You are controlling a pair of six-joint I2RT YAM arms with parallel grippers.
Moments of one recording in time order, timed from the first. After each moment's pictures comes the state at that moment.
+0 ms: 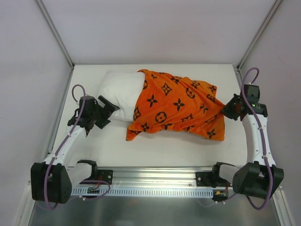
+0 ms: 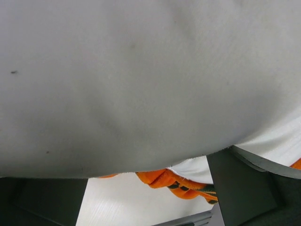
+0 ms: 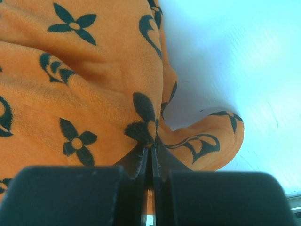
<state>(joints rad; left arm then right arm) -0.09 1.03 0.67 -0.40 0.18 -1.01 -0.17 1.16 1.08 -0.85 -0.06 0.53</state>
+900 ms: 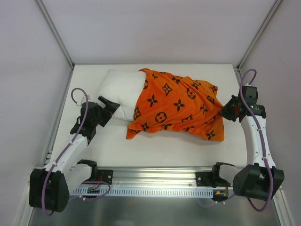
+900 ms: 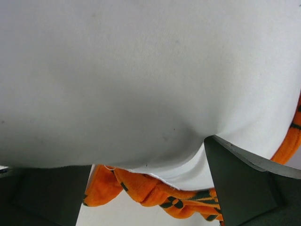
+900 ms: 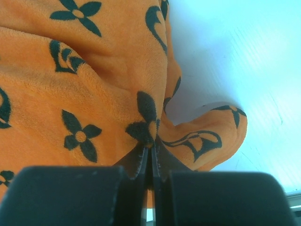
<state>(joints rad) -0.15 0.93 0.49 -0.07 0.07 -1.03 -0.14 1.14 1.06 -0.85 -0.07 0.53</state>
